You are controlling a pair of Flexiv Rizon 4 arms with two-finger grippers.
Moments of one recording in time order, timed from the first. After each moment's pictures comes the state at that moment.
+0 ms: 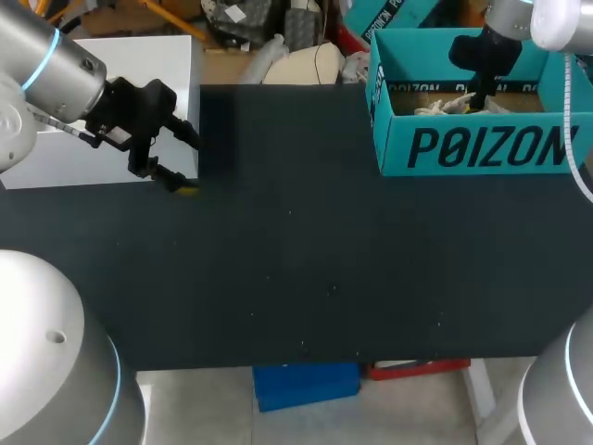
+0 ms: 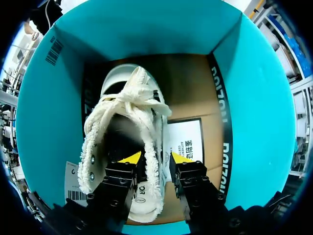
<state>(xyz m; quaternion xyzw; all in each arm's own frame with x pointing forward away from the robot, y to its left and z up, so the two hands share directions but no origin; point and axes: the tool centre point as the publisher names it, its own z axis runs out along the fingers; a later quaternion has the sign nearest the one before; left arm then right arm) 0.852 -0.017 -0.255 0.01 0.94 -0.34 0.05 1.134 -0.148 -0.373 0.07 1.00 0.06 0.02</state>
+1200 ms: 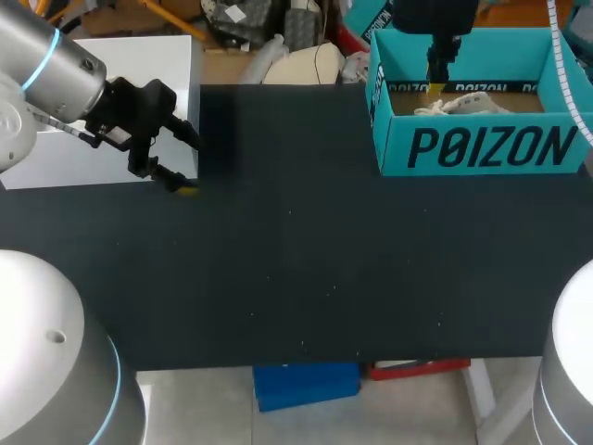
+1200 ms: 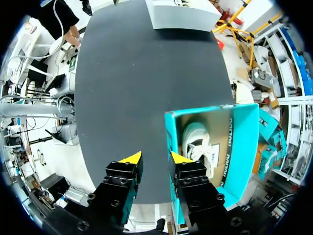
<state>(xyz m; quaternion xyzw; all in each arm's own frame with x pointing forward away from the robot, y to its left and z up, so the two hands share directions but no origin) 0.852 -0.017 -0.255 0.01 0.94 -0.34 0.05 0.964 -0.004 -0.201 0.06 1.00 -0.01 0.00</state>
